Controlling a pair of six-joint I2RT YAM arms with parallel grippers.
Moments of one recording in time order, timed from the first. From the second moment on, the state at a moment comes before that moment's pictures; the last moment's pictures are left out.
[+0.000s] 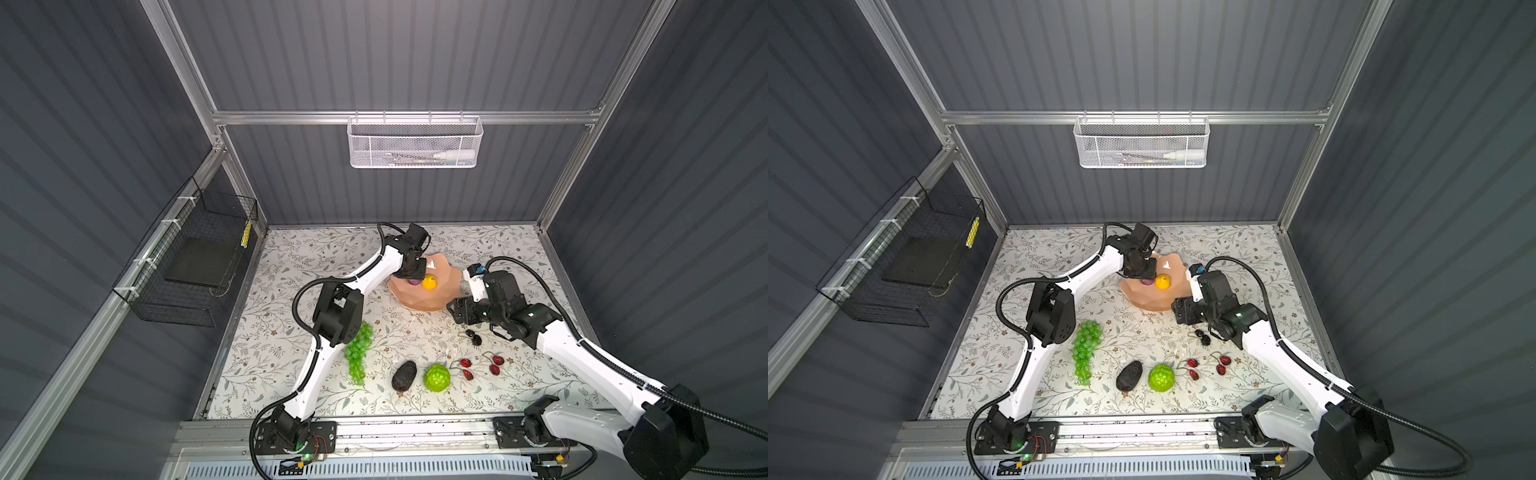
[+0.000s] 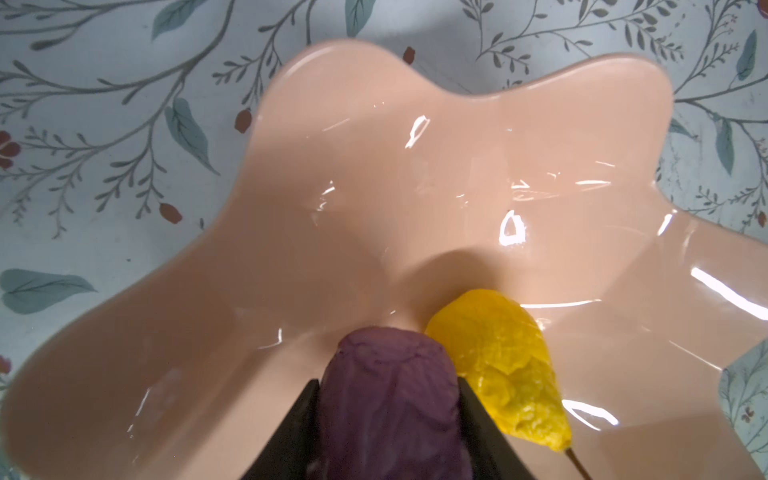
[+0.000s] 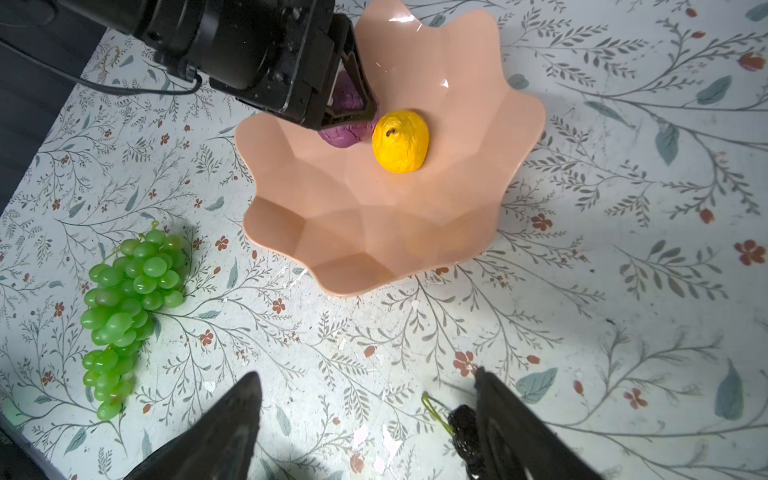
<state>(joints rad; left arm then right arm) -0.65 2.42 2.21 -0.90 0.05 -0.39 0.49 1.14 0.81 -0.44 -0.09 0.27</state>
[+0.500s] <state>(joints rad) -0.65 2.42 2.13 -0.81 0.05 -0.42 0.49 1.14 0.81 -0.45 -0.09 0.27</state>
